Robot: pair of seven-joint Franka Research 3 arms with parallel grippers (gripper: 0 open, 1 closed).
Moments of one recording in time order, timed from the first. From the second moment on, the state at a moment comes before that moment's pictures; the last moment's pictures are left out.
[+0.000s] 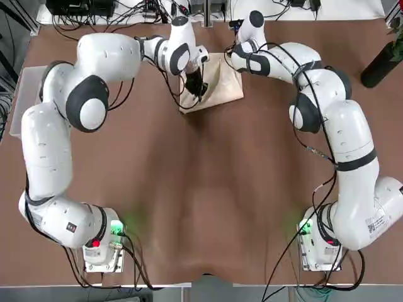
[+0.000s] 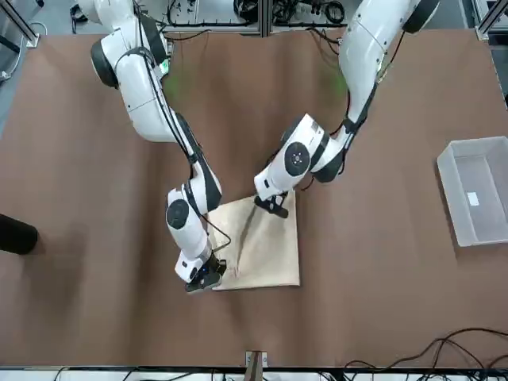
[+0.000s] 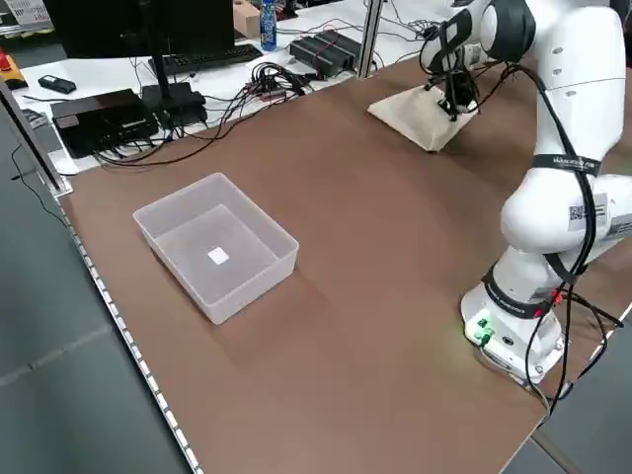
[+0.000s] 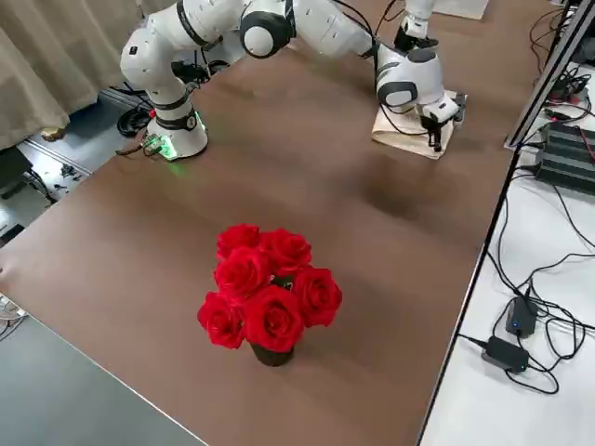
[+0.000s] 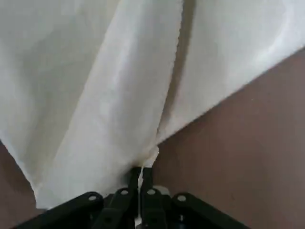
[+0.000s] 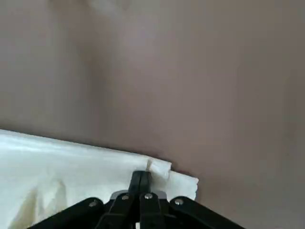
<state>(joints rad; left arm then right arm) -0.42 0.68 -0.34 -1.61 -0.07 2.21 -0.29 0.48 1.09 -0.06 -1.14 0.12 2.62 0.16</state>
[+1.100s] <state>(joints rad) -0.46 0.68 -0.41 -1.63 -0.07 1.99 -0.28 0.48 1.09 -0.06 -1.14 0.11 2.62 0.16</state>
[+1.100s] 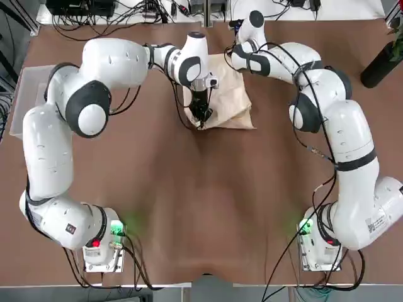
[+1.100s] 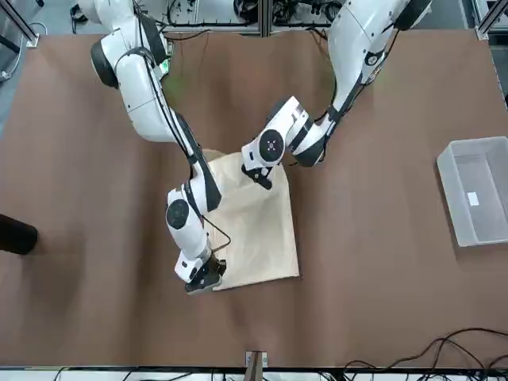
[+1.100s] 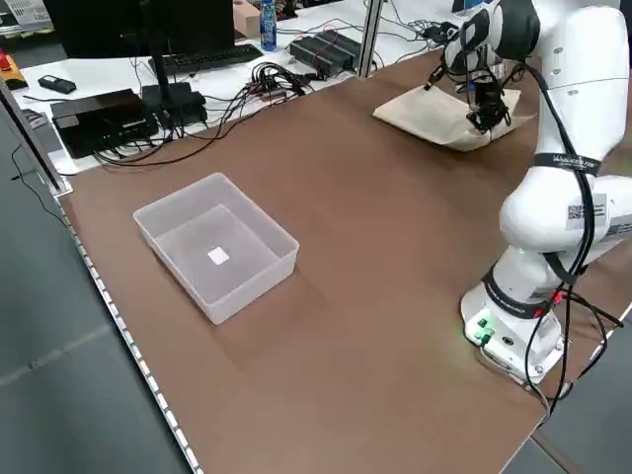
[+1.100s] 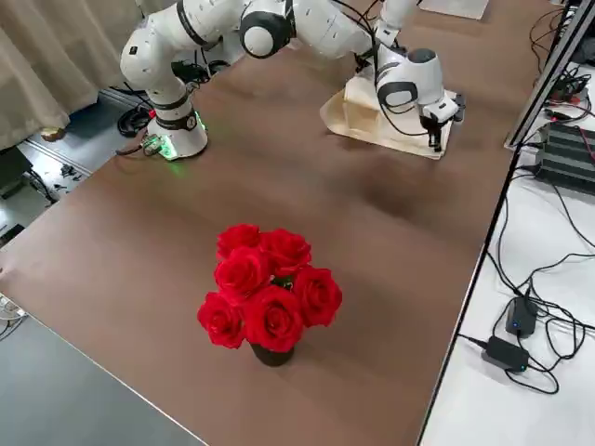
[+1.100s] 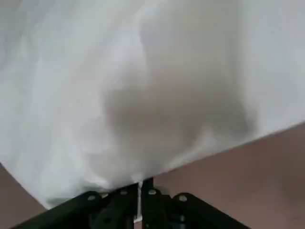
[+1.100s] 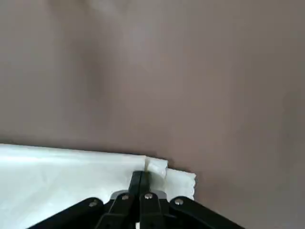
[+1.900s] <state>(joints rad) -0.46 0.67 -0.41 -1.61 -0.07 1.95 -0.29 0.47 1.09 -0.07 -1.13 0.11 2.62 0.16</state>
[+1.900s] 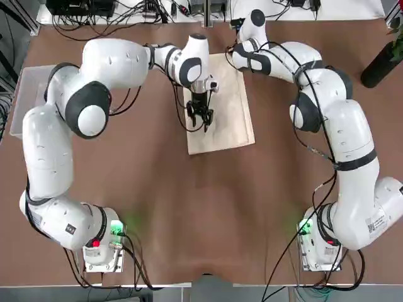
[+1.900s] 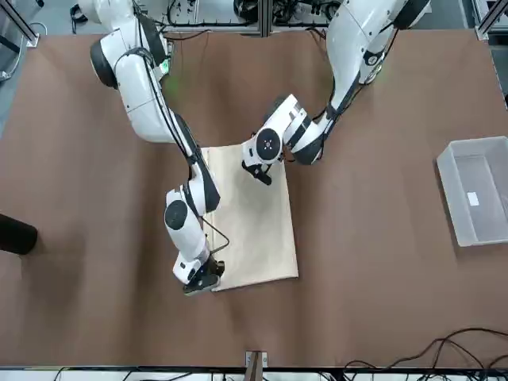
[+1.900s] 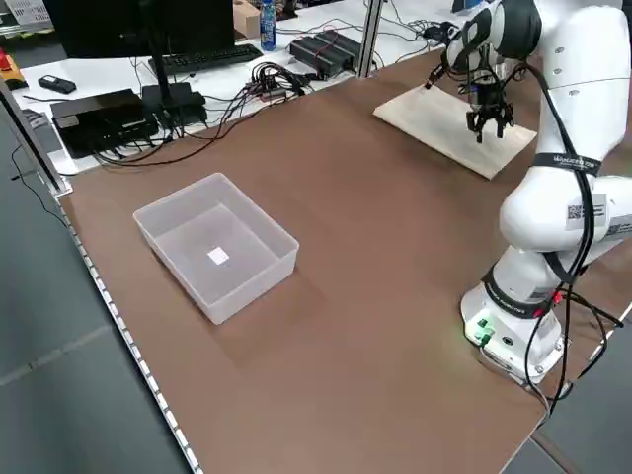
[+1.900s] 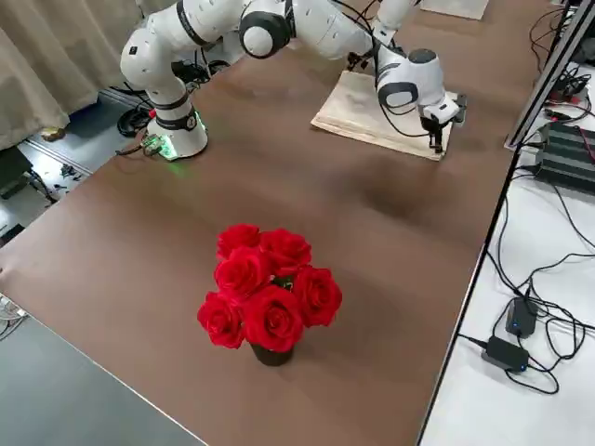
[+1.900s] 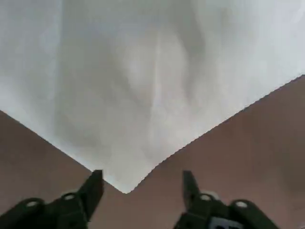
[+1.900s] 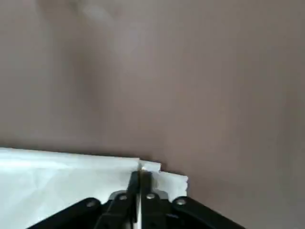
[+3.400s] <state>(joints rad) -0.04 0.27 -0.37 -1.54 0.01 1.85 -0.34 0.32 0.50 -0.04 -1.72 0.58 2.13 -0.16</state>
